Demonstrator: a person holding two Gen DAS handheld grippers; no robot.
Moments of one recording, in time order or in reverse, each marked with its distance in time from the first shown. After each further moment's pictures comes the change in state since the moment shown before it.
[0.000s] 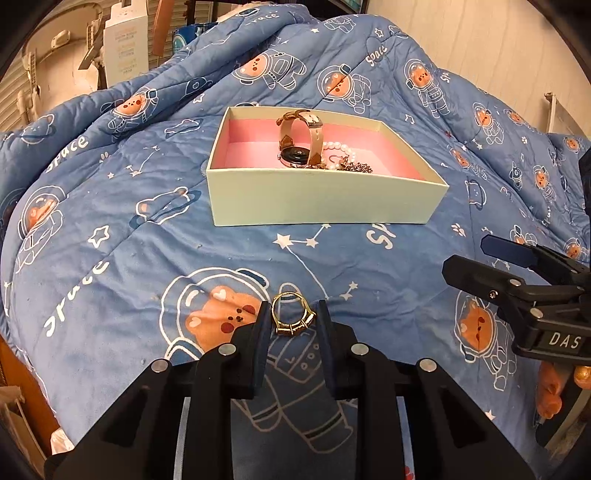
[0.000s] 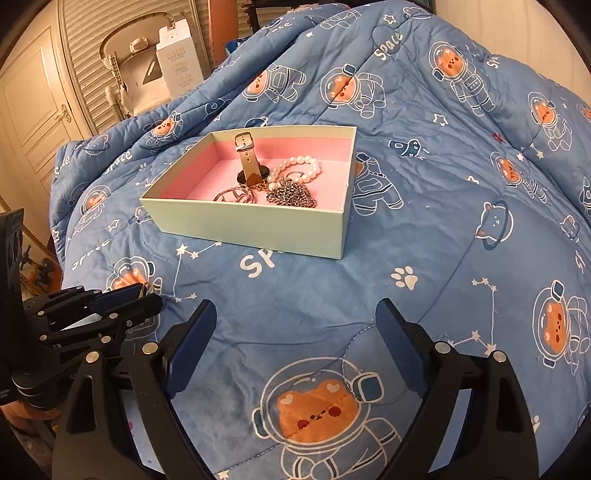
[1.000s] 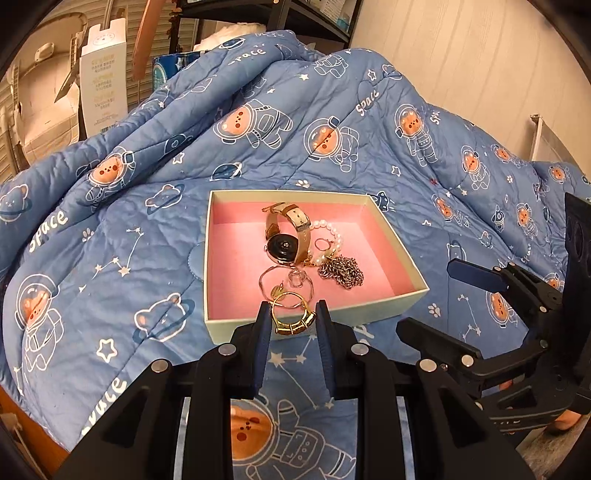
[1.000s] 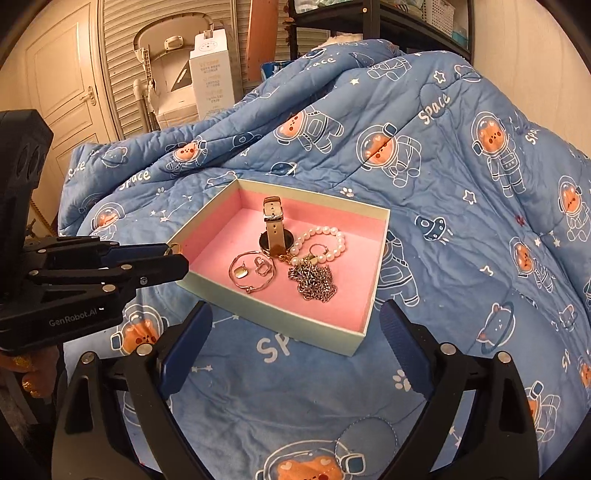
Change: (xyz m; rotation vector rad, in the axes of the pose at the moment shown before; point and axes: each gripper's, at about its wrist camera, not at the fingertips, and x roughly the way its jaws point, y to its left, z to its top) left arm -0.009 0.006 0.091 0.023 -0.044 -0.081; right arm -0.002 0.022 0.066 -0.154 -0.077 0.016
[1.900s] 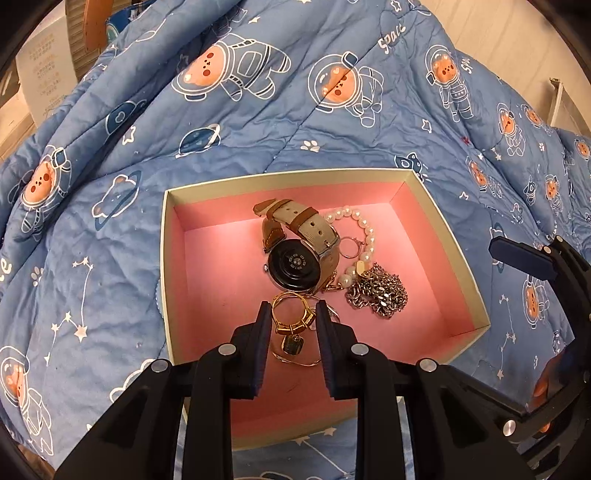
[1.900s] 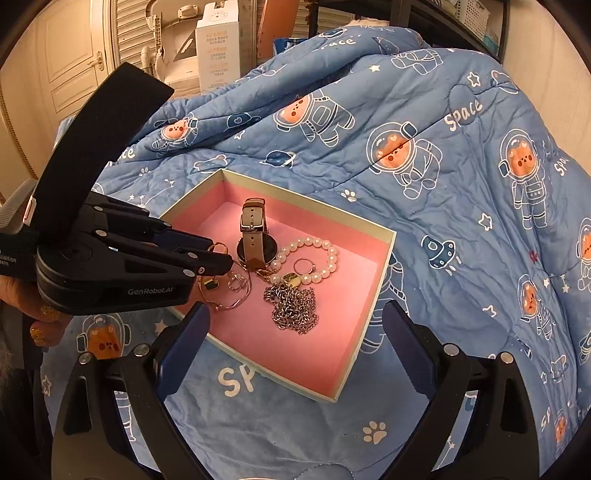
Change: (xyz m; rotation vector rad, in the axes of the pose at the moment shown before) left arm 0.096 0.013 0.050 0.057 0.263 -0.008; right arm 0.044 -0.013 0.032 -0.120 0.104 0.001
